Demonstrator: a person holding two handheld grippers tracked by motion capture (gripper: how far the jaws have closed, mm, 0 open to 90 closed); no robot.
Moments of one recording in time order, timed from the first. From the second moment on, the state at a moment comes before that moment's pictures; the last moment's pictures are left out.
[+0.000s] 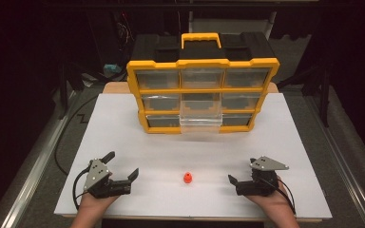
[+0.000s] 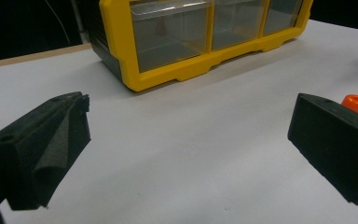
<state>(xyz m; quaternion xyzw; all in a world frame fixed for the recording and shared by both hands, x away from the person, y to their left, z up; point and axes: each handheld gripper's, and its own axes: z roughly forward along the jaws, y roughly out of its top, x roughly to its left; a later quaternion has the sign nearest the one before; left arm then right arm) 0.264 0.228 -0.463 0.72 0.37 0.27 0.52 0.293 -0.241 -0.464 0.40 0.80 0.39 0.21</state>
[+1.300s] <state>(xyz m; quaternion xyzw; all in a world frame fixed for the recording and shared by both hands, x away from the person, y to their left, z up) 0.264 0.227 -0.463 0.72 0.37 0.27 0.52 0.298 -0.144 -0.458 0.32 0.83 0.44 0.14</state>
